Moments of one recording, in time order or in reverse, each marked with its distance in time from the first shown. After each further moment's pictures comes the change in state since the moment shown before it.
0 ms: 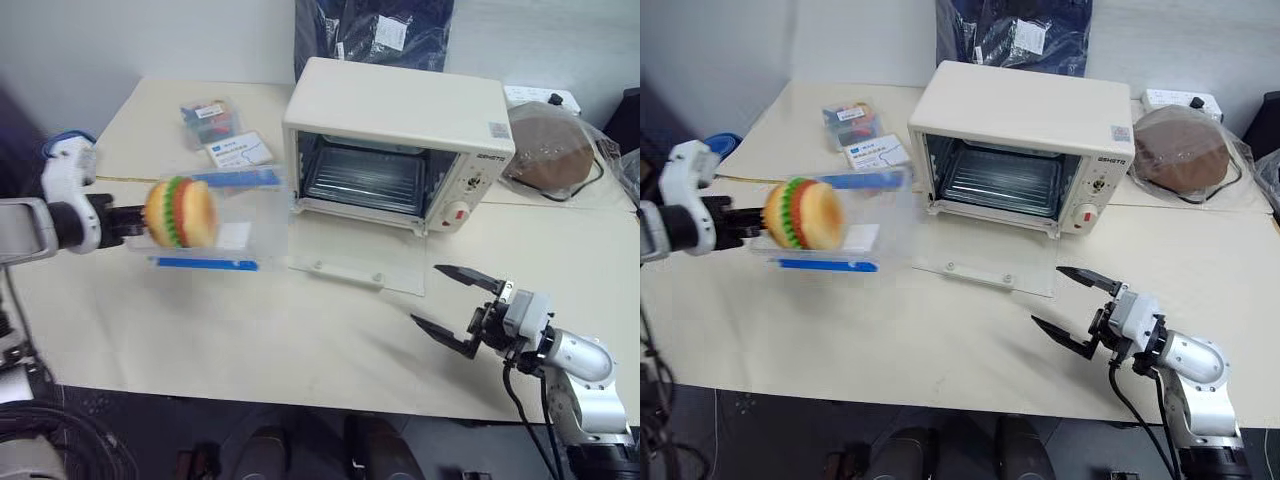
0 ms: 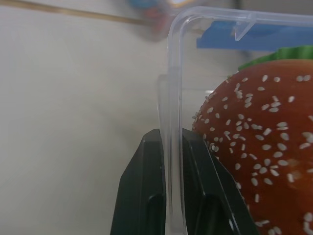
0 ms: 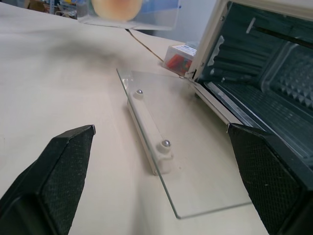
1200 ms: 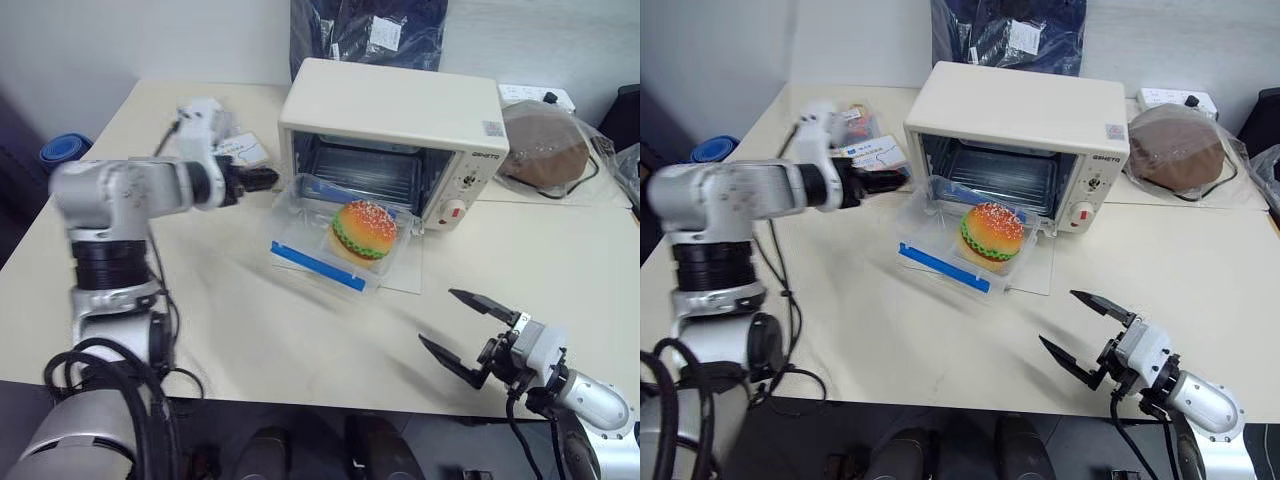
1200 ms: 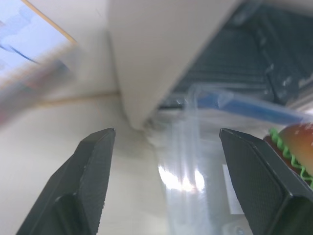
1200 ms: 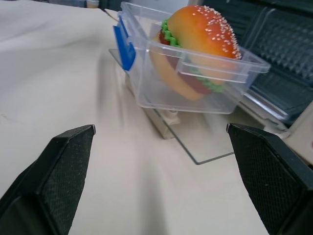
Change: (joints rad) left arm -0.193 -0.274 -0.147 0.054 0.201 -0.187 -0.066; right arm 0.252 -0.029 0.005 -0.230 0.012 0.104 -0.132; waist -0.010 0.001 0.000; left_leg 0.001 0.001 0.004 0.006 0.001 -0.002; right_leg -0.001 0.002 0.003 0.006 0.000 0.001
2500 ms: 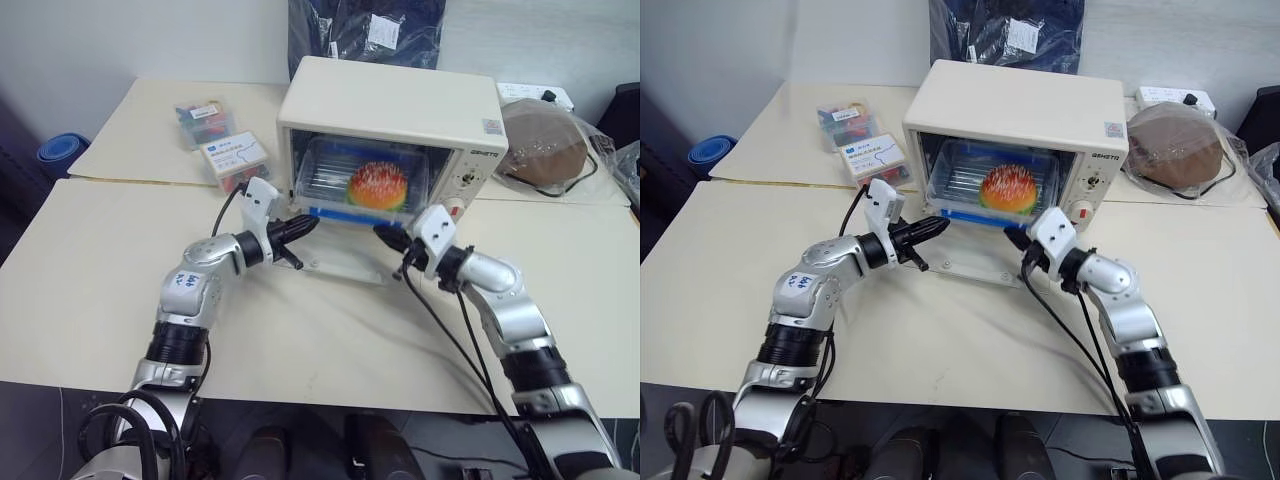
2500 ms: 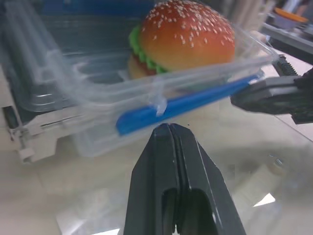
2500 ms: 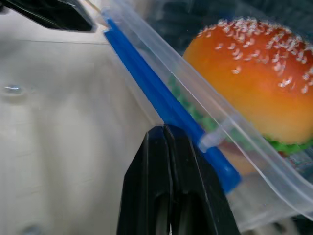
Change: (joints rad) left arm 0.317 -0.360 -0.170 0.088 0.167 -0.817 -0.141; right arm -0.837 0.158 0.254 0.548 -0.318 0.222 -0.292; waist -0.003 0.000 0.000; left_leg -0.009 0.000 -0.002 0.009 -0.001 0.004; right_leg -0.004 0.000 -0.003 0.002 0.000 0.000
